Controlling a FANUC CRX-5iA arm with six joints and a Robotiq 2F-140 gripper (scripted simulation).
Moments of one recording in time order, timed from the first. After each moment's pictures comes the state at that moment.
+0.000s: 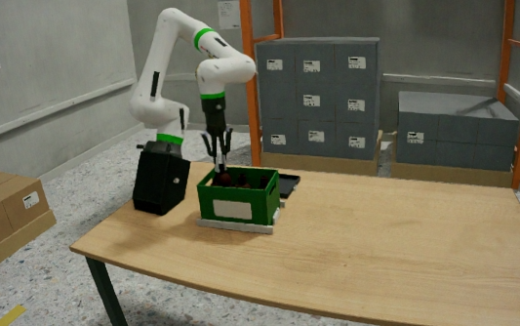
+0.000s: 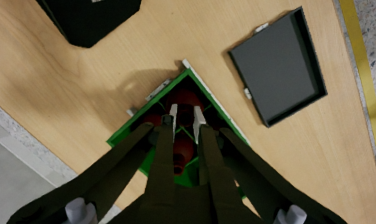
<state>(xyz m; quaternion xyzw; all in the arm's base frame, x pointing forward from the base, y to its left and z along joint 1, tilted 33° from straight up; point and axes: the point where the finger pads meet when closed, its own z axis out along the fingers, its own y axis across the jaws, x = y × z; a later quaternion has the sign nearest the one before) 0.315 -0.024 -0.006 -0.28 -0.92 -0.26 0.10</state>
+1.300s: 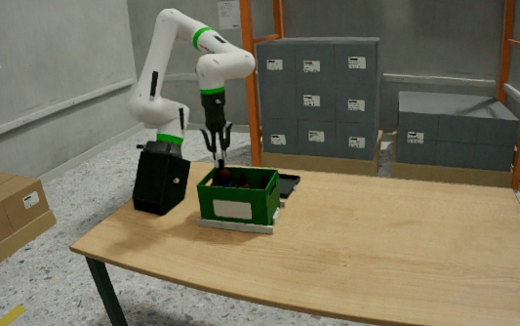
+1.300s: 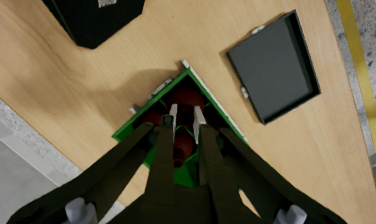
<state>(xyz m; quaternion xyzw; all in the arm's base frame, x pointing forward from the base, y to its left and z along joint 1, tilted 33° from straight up) 0.316 -0.035 0.010 -0.28 -0.92 -0.26 0.10</state>
